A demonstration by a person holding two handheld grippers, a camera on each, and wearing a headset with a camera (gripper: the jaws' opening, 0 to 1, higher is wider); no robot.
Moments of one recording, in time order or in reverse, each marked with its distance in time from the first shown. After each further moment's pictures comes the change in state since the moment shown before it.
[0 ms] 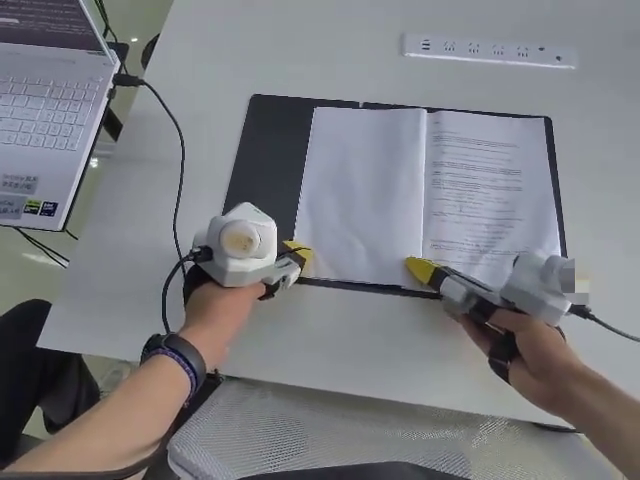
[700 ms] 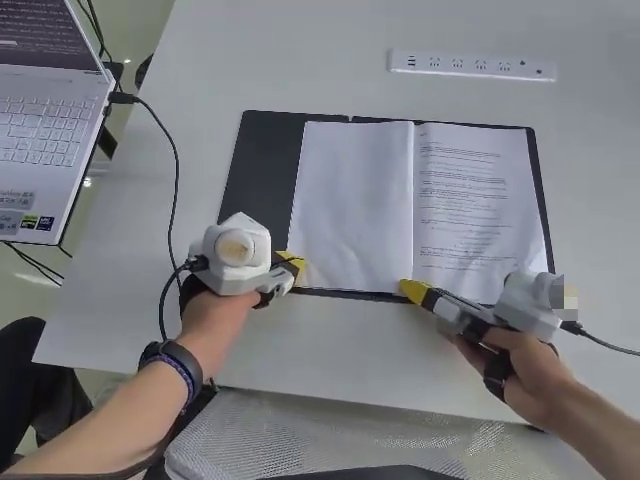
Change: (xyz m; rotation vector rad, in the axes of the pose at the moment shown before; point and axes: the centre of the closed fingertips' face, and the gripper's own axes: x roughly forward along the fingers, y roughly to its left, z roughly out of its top) left arm 0.001 -0.001 -0.002 0.020 0.007 0.004; right arm -0.009 -0.005 -0.011 0.033 0.031 -0.017
